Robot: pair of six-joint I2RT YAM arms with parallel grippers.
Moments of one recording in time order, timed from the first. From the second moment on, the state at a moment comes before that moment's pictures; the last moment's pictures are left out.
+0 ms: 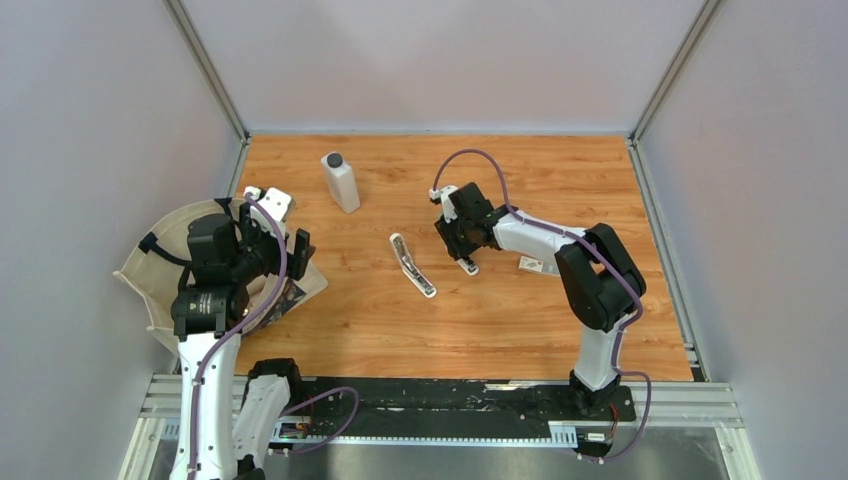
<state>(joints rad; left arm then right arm) 0.10 0.71 0.98 -0.76 0.44 0.34 0.62 1.88 1.23 -0.32 -0.05 -0.01</state>
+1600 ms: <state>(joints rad) 0.10 0.63 0.93 -0.73 0.46 0.34 -0.02 1.61 0.98 -0.73 -0.09 -0.10</state>
